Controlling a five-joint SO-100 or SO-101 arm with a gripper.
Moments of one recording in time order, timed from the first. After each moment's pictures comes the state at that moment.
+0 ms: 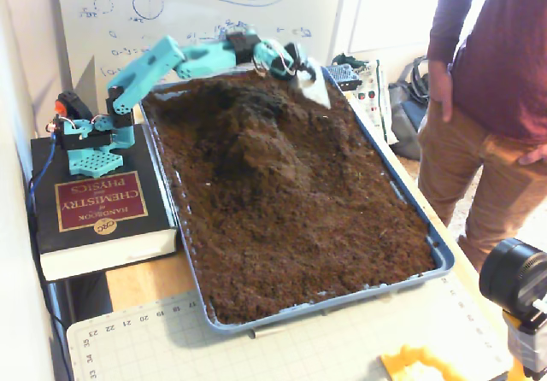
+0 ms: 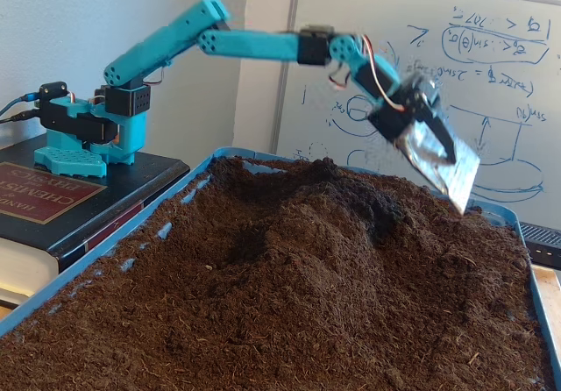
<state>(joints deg) -6.3 32.3 33.7 29.6 13.6</state>
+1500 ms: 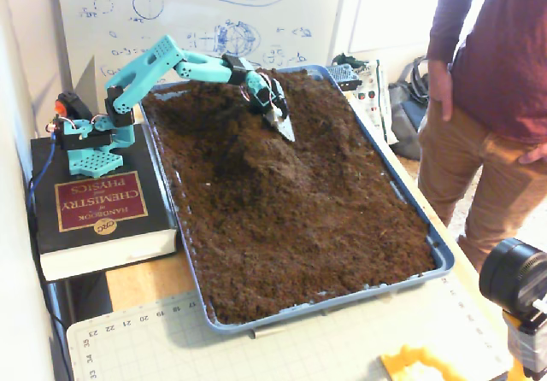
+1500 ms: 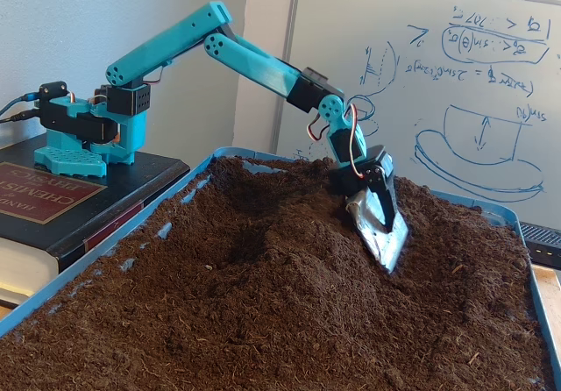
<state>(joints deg) -7.7 39.6 62.2 36.3 8.7</state>
